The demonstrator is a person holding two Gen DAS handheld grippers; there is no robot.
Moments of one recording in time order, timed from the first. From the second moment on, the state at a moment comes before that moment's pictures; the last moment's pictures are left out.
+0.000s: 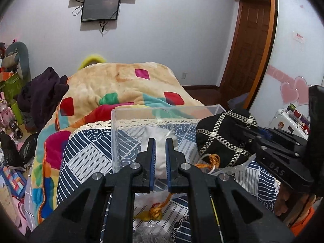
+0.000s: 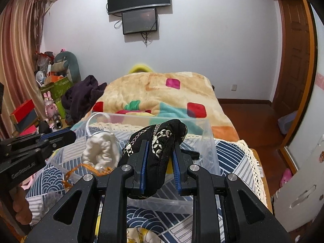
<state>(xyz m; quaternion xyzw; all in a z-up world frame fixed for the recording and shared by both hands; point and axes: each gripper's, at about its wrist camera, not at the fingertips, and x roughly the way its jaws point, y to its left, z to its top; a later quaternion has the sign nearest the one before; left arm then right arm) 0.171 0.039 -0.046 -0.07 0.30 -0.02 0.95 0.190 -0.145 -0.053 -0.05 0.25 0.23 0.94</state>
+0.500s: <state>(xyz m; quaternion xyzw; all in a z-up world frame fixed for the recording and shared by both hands) 0.141 0.028 -0.032 -0.03 0.27 -0.02 0.96 0.190 -0.151 -0.063 -0.07 0.28 0.21 0.93</state>
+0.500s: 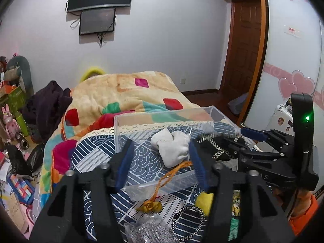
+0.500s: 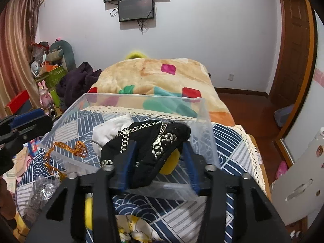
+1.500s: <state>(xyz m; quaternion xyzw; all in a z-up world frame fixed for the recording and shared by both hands) 0.068 0.038 -0.091 -0.05 0.32 0.01 0.95 0.128 -0.180 -0.084 -0.06 0.26 0.22 0.94</state>
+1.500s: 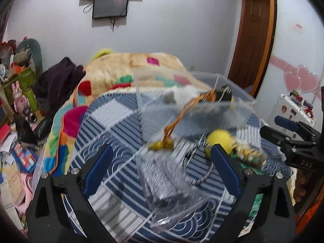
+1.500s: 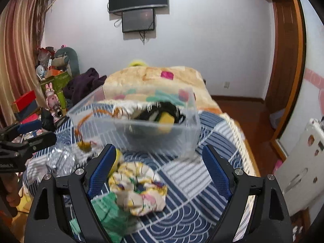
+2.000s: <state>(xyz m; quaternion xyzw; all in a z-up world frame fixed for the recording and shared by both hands) 0.060 0.047 -0.134 -0.08 0.36 0.02 0.93 0.127 -0.174 -0.122 -0.05 0.34 0.25 0.91</state>
